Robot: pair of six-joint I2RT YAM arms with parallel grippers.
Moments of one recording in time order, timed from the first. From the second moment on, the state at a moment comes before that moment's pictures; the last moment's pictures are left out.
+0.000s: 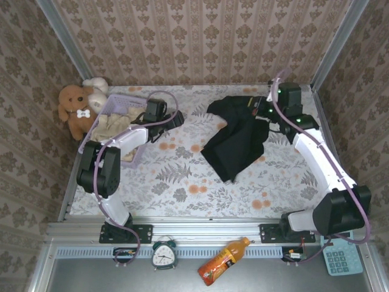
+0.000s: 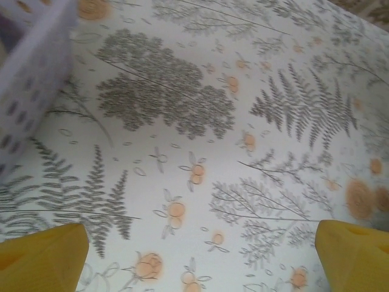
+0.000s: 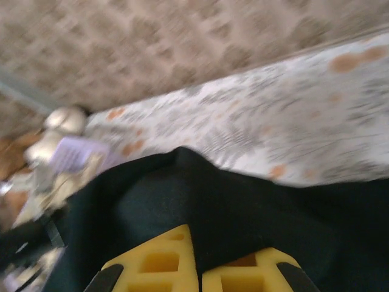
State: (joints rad) left arm -0.40 1.76 1.17 -0.15 0.05 -0.57; right arm 0.09 1.38 1.24 -0.37 -0.25 0.47
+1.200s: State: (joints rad) left arm -0.74 2.03 1.37 -0.45 0.10 -0.52; right arm 0.25 1.56 0.90 -0.40 -0.01 0.58
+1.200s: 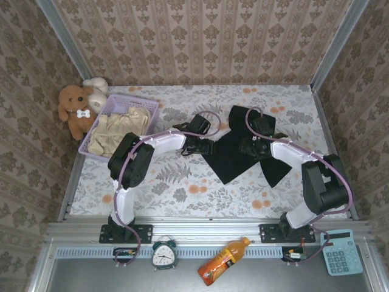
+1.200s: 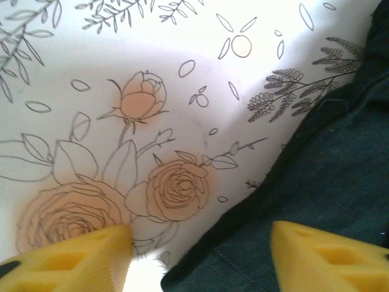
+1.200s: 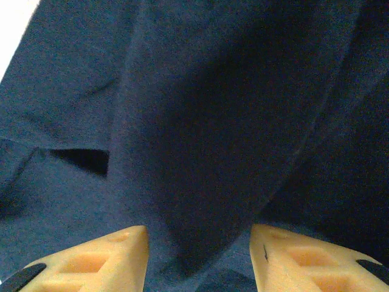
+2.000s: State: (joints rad) left arm -0.77 2.10 1.48 -0.46 0.12 -0.50; right arm 0.18 1.55 0.98 -0.39 0.05 0.48
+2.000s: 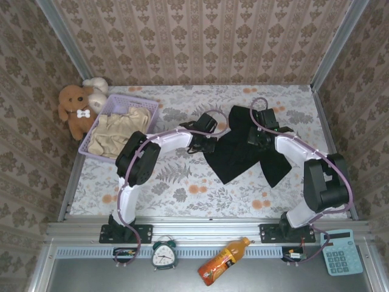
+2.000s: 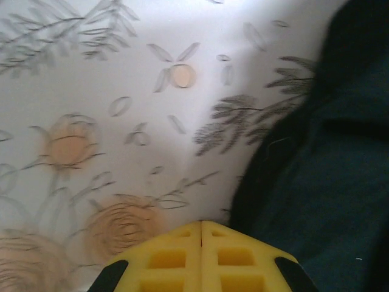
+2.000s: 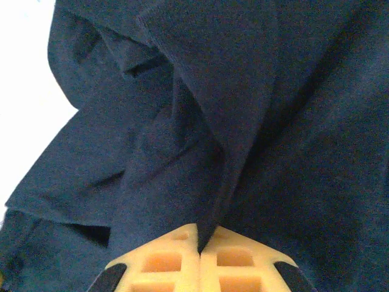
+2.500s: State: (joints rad) left arm -0.76 1.99 1.44 -0.37 0.16 -0.53; right arm 0.14 1.45 1.07 -0.52 0.16 0.36
